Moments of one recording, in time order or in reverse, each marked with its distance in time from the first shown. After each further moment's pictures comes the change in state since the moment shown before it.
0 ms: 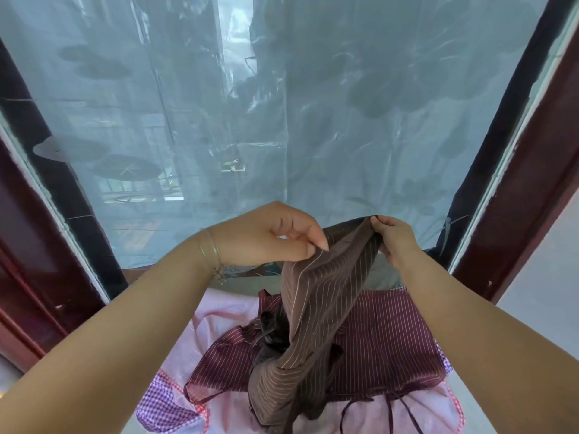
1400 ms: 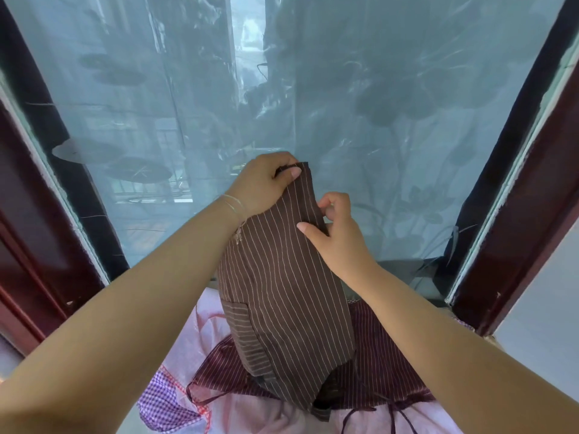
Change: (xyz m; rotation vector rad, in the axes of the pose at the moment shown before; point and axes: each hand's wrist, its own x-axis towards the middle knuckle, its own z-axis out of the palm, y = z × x) left_hand 0.057 -0.037 -0.046 0.391 0.584 -0.011; right_hand -0.119 -0.036 0.085 -0.489 -0.382 -0.704
